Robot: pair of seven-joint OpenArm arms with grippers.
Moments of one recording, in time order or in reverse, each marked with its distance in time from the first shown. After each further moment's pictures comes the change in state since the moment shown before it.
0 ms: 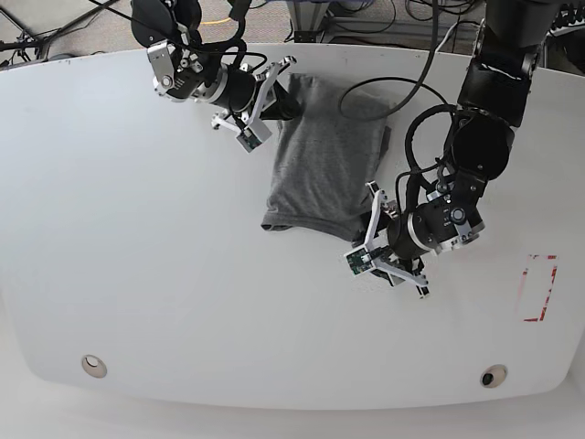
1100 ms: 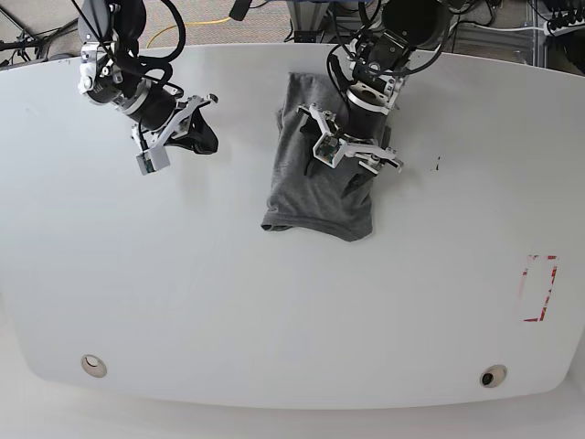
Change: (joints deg) left arm 30.7 9.4 8.9 -2.6 24.3 48.8 -39.6; right arm -2.4 4.2 21.5 1.5 13.9 0.0 0.0
